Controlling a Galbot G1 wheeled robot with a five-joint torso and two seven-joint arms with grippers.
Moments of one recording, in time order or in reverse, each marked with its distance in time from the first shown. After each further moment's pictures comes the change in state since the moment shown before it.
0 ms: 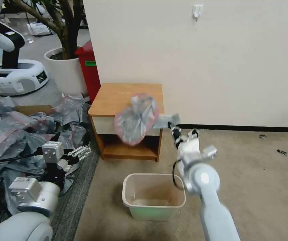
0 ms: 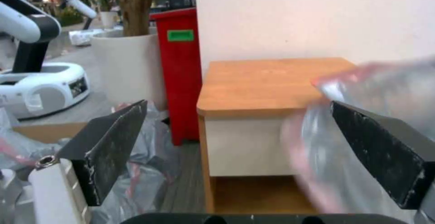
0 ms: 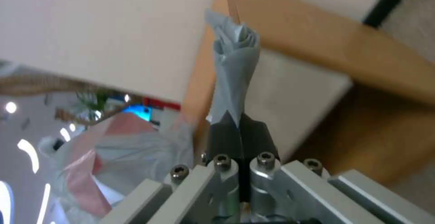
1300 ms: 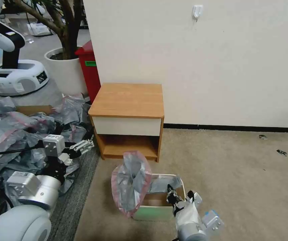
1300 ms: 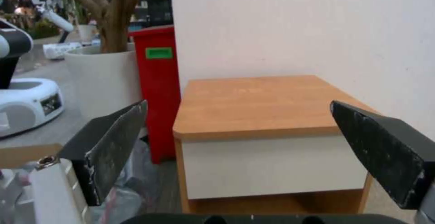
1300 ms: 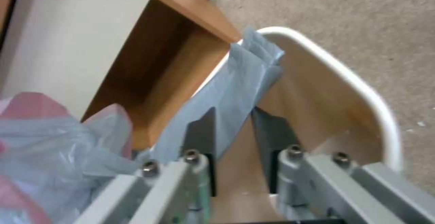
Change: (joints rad) left arm -0.047 0.033 0.008 0.012 -0.042 -0.021 0.047; right arm -0.399 -0.110 -0.210 0.154 -0.338 0.118 0.304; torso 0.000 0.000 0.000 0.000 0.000
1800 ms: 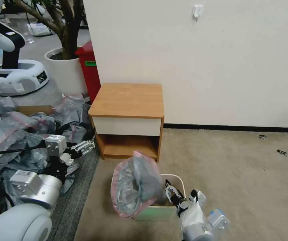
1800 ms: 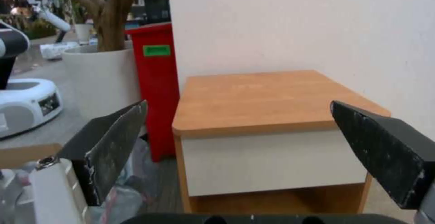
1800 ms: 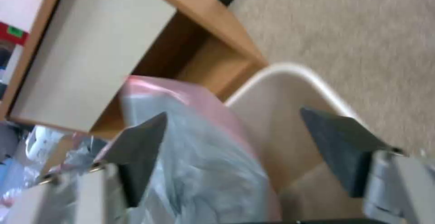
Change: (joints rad) left arm 0.002 0.012 -0.001 0.013 0.003 0.001 0.010; right arm 0.000 -0.079 0.072 0.082 0.044 -0.066 -0.029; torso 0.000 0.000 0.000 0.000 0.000
